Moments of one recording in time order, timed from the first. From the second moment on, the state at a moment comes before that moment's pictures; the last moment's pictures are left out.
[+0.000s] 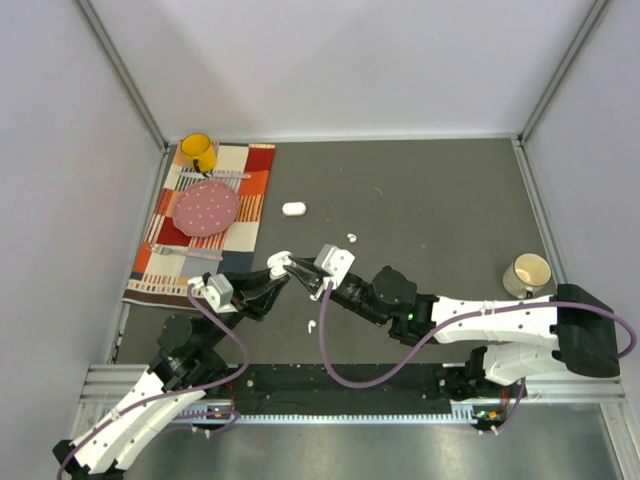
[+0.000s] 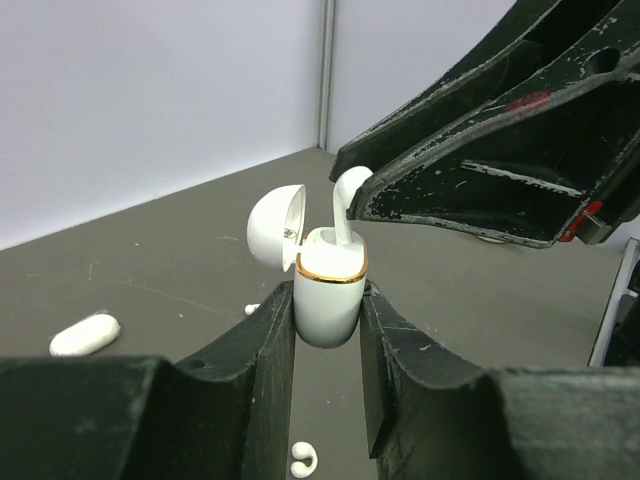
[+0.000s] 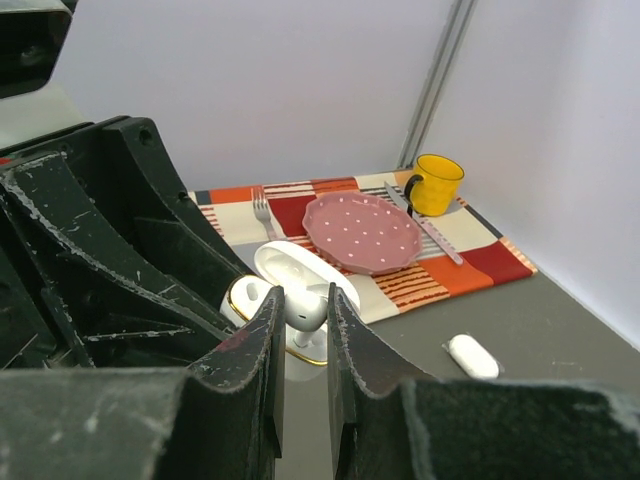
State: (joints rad) left arm -0.74 0.07 0.17 0.23 0.12 -0.11; right arm 1.31 1.29 0.77 0.71 0.24 -0.24
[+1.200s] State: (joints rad) left arm -0.74 0.05 0.15 0.26 0.10 -0.11; right arm 1.33 1.33 0.81 0.71 0.33 -0.27
